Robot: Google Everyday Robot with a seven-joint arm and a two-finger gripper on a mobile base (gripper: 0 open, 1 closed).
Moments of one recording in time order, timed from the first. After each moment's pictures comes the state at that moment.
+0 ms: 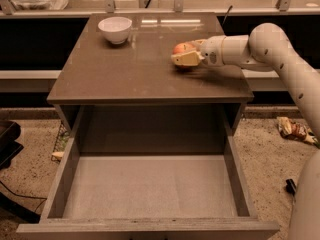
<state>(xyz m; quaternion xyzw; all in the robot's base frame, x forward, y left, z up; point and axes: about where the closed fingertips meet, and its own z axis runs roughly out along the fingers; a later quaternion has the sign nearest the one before) 0.769 -0.085 0.852 -0.40 0.70 0.29 0.51</state>
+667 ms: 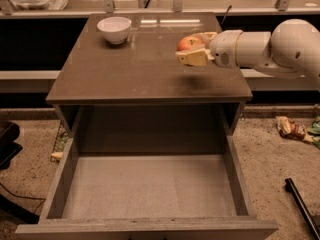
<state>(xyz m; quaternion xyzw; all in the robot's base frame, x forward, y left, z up) 0.691 -0.085 0.915 -0.42 0.67 0.25 0.56</state>
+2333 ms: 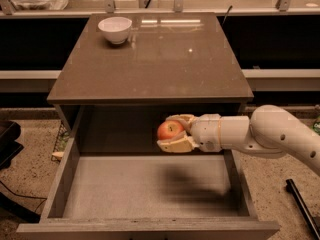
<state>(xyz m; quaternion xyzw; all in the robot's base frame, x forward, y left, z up) 0.513 -0.026 0.758 -0.48 0.66 0.33 0.47</state>
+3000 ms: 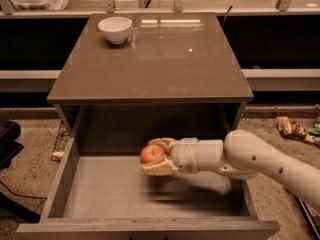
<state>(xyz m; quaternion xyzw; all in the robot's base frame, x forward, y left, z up) 0.487 0.022 0.690 -0.48 0.66 0.37 0.44</state>
